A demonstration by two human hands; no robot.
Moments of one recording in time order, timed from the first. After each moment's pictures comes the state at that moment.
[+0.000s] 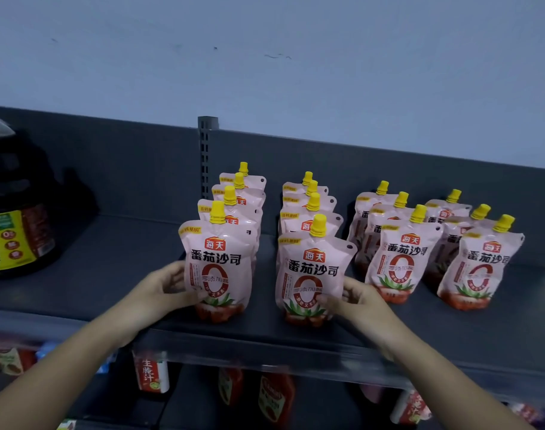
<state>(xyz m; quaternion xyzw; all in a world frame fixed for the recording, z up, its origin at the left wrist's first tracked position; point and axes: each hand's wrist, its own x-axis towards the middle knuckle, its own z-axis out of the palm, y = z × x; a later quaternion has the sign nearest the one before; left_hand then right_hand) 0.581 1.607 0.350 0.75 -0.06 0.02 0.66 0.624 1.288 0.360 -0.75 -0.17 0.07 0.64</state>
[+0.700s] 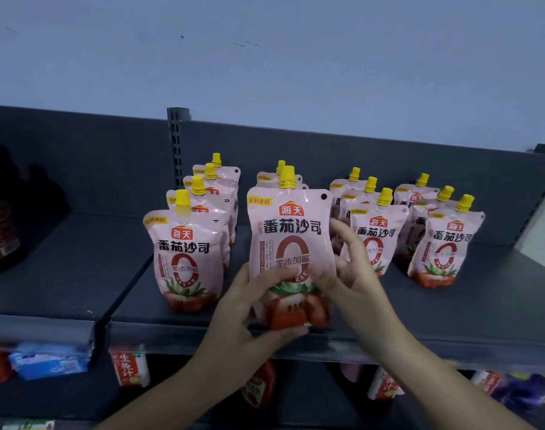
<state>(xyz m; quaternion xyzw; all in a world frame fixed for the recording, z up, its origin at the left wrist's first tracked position) 0.534 1.450 0.361 0.73 -0.27 0.19 0.60 0.566 1.286 0.401 -0.63 -0.27 0.01 0.73</state>
